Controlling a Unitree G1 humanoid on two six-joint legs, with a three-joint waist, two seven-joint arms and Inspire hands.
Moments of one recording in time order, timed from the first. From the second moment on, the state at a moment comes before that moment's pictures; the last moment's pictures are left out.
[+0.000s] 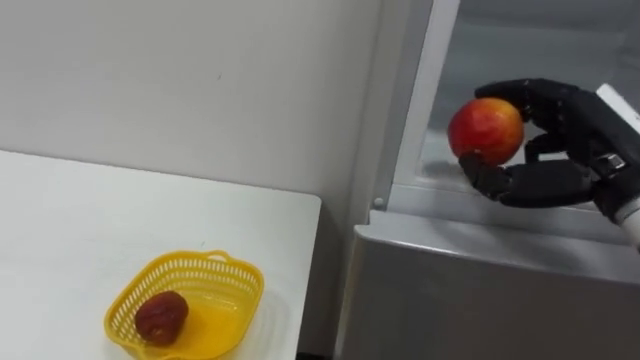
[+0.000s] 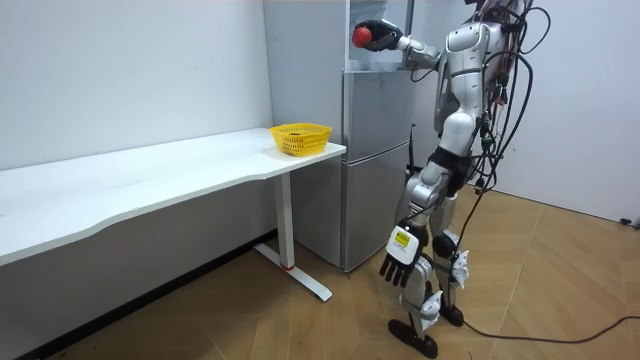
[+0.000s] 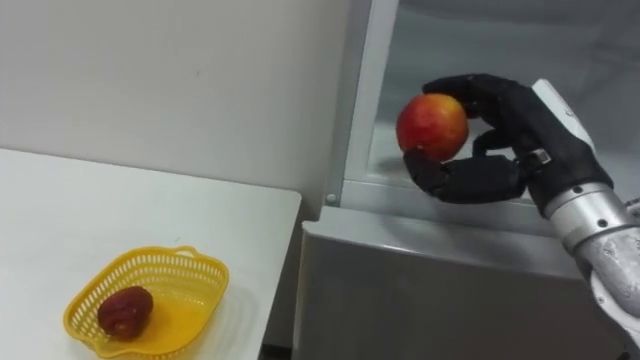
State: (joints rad) left arm 0.30 0.30 0.09 1.00 0.29 0.13 -0.09; right arm -0.39 -0.76 0.01 -0.19 0.19 0.06 0.00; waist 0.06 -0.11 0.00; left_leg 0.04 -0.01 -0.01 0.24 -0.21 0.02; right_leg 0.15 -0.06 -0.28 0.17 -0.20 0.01
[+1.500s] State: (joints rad) left arm 0.22 0.30 0.05 1.08 0.29 0.07 -0.15; right arm -0.31 -0.54 0.23 -0.64 -0.01 0.02 0.36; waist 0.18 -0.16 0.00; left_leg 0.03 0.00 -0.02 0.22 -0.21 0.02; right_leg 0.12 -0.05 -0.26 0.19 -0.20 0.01
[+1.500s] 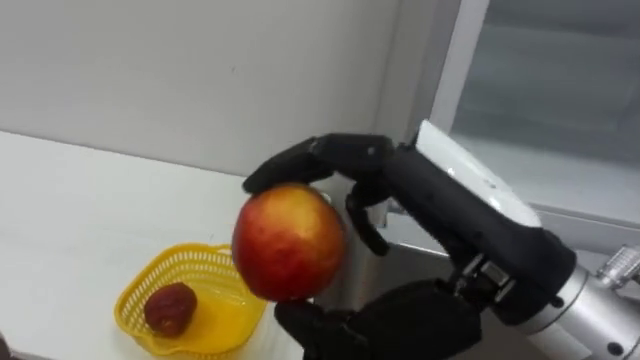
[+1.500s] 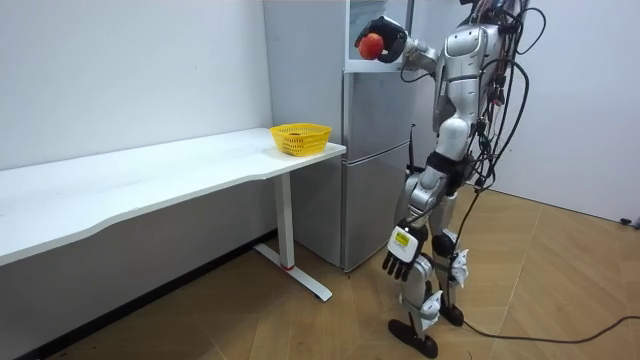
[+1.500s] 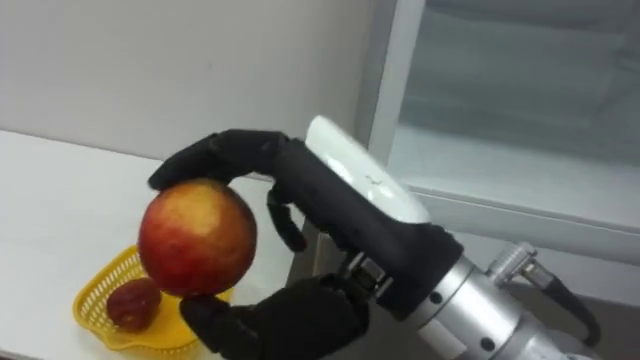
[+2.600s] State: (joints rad) left arm 0.25 0.33 0.02 1.08 0.30 0.09 -0.16; right arm -0.55 -0.47 0.38 -0.10 -0.26 0.06 0.32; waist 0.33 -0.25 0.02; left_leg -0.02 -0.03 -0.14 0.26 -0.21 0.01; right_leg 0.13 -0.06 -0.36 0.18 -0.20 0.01
